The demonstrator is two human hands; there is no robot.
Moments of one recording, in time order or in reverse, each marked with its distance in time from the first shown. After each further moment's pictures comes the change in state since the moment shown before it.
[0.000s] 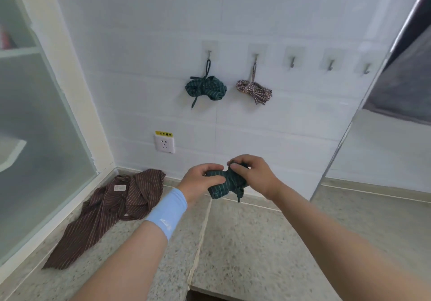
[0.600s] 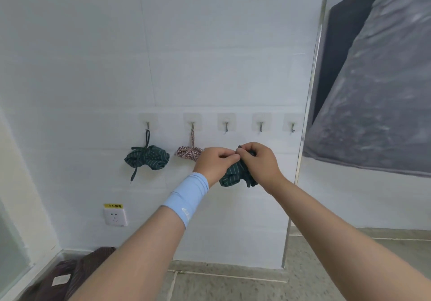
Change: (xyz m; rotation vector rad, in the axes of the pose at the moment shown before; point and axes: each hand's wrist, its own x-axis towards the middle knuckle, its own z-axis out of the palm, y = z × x) left_hand 0.117 0.209 0.155 0.318 0.046 0.432; right_hand 0.057 -0.096 -0.195 -0.017 0.436 -0.160
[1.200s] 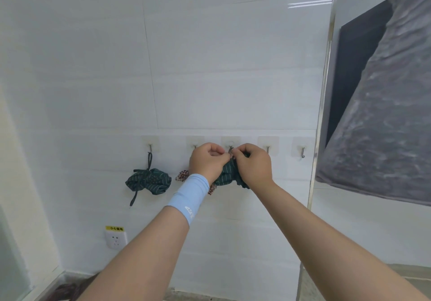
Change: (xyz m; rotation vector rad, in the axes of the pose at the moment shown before) left_hand 0.060 0.019 -0.015 -0.064 0.375 -0.076; right_hand 0.069 -0.018 0.026 -0.084 0.142 -0.137
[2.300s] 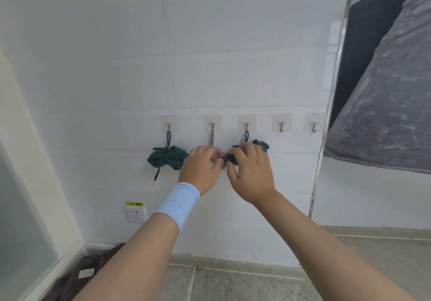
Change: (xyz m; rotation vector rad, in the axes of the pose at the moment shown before) left_hand -0.040 -0.068 -0.086 0.615 -0.165 0.449; right_hand -0.093 0.014 0.046 -0.682 0.104 -0.564
